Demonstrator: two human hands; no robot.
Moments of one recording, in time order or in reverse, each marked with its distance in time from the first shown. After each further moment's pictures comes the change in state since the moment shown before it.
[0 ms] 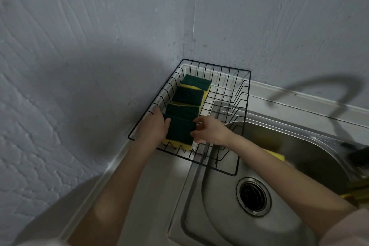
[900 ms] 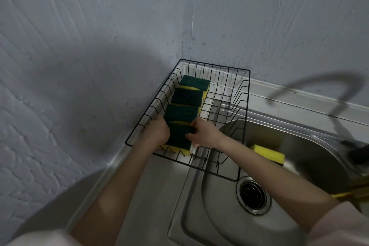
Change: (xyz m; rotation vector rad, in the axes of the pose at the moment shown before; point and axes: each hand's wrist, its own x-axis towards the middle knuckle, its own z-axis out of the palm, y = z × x) left_hand 0.011 0.001 0.015 0.015 -0.273 -0.133; right_hand 0.011 0.001 0.015 -0.130 0.027 0.040
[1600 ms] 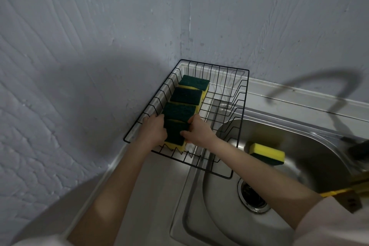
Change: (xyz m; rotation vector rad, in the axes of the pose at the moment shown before) left_hand 0.000 -0.013 -0.006 0.125 0.070 0.171; right_hand 0.014 -0.003 0.019 0.148 0.119 0.047
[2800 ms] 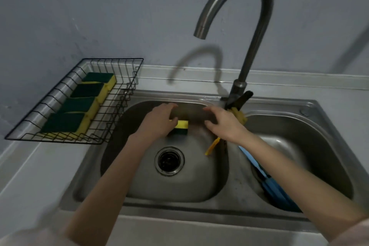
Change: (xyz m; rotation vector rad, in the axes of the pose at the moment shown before) left_hand -0.100 0.269 0.088 -0.052 0.003 0.502; right_hand -0.221 0.211 -0.194 -0.203 0.358 -0.033
